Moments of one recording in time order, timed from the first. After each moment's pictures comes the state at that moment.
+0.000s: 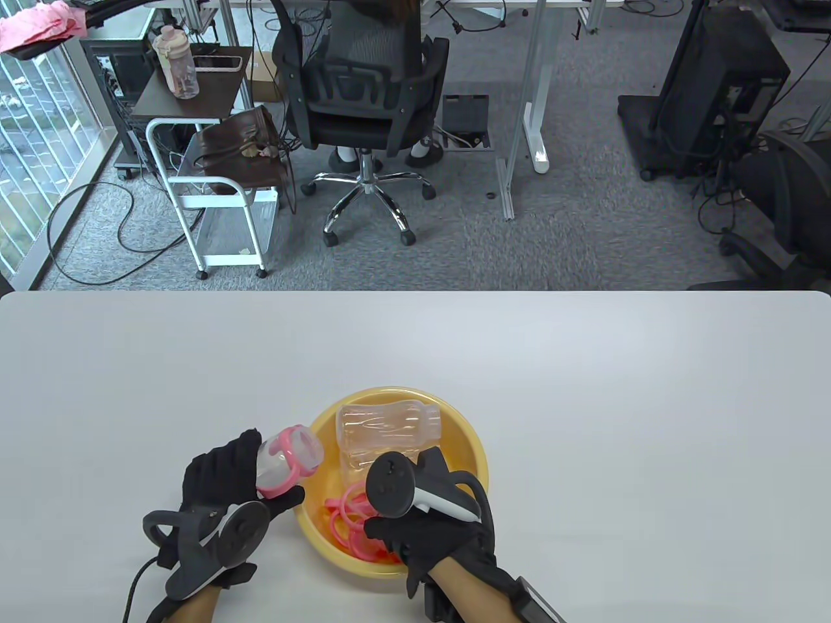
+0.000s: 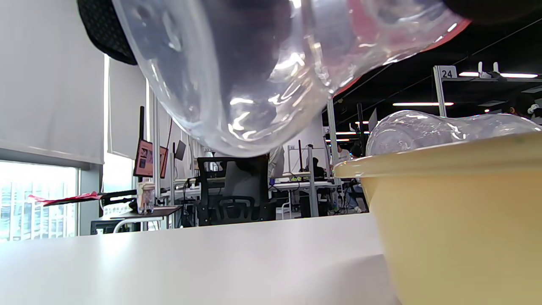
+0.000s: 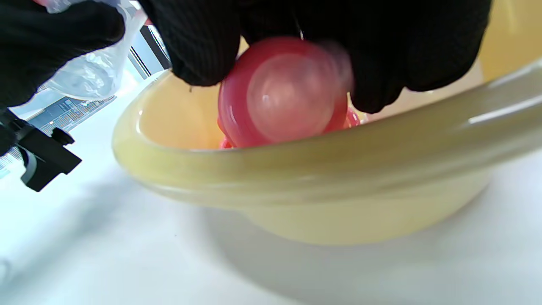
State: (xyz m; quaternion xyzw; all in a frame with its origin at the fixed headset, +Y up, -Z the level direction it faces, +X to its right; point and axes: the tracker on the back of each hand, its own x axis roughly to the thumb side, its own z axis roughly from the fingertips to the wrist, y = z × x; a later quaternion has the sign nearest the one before) left_hand -0.252 -0.680 -0.255 0.22 -0.05 -0.01 0.97; right_hand -0.014 -0.677 -0.280 0.21 0.24 0.94 0.13
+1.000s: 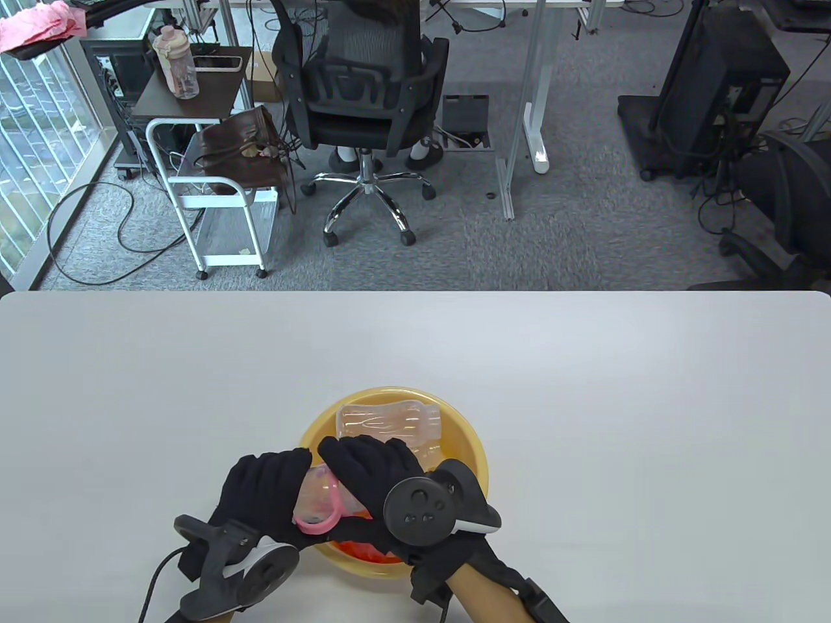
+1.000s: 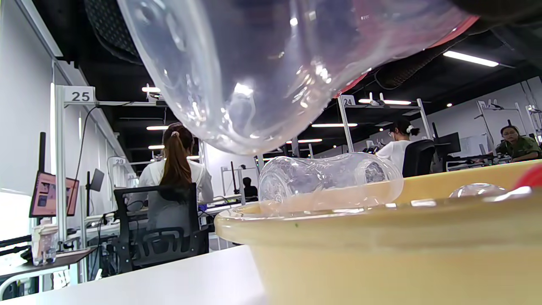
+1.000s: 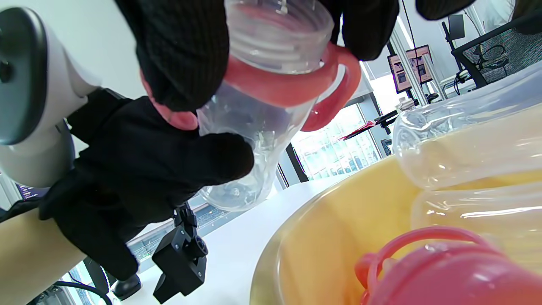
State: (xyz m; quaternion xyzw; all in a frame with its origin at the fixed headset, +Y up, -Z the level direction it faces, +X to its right) left_hand -0.213 -0.666 -0.229 0.25 -0.19 -0.02 0.95; right_hand -0.014 -0.634 -0.261 0.41 0.00 0.87 0.26
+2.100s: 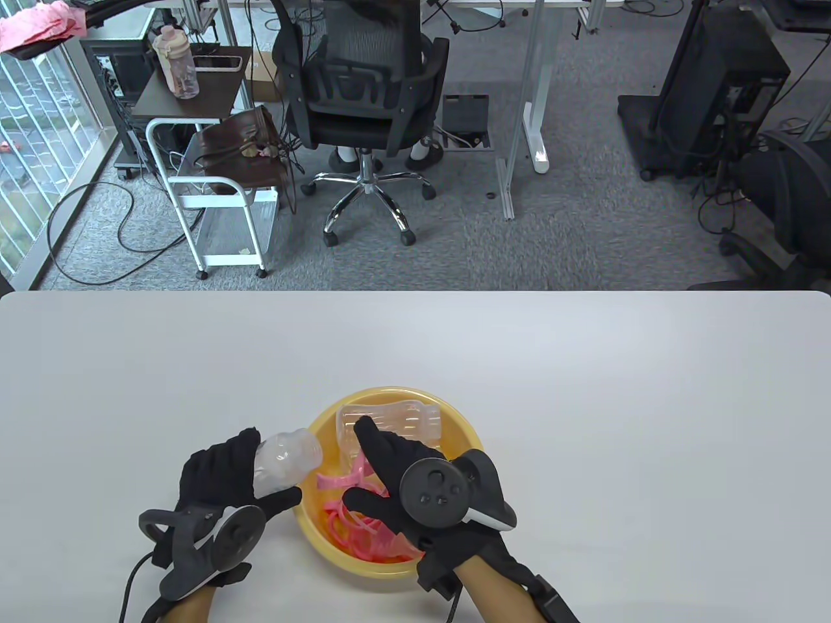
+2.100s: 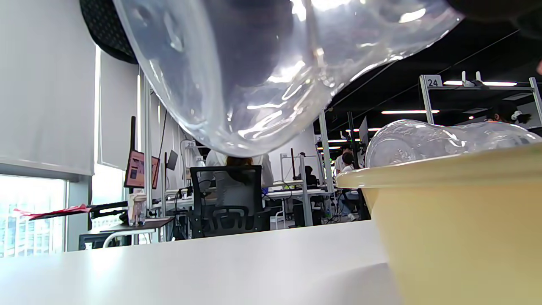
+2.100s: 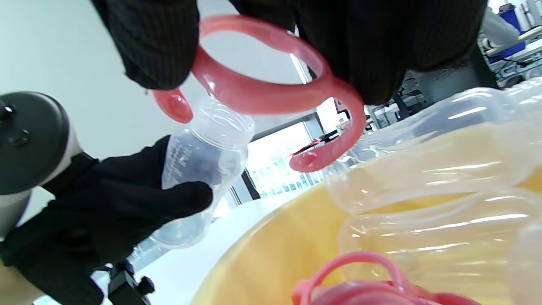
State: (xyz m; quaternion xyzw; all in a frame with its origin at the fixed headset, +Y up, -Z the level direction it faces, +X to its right) left_hand -0.255 -0.676 -0.254 0.23 -0.07 -0.01 0.97; right_hand 0.006 -0.628 -0.272 0.30 -0.02 0.92 0.24
